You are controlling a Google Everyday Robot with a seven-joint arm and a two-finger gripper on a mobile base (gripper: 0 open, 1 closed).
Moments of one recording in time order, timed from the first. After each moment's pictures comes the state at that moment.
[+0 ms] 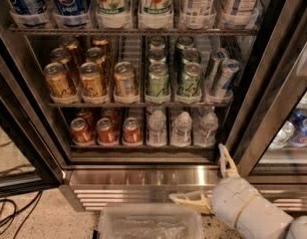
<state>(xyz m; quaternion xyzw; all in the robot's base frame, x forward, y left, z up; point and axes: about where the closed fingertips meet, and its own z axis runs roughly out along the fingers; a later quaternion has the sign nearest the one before) 0.409 -0.120 0.742 -0.35 0.73 0.07 0.58</state>
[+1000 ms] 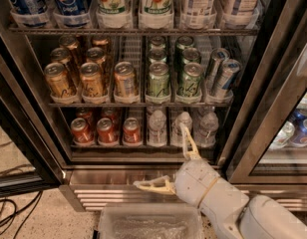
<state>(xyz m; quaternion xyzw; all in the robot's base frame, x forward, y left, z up) 0.440 -0.029 0.781 -0.40 0.61 0.11 0.68</state>
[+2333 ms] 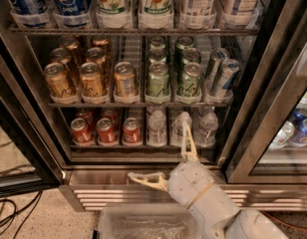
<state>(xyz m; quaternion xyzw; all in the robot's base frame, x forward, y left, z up) 0.447 -0.026 0.794 -0.35 0.59 0.07 0.73</state>
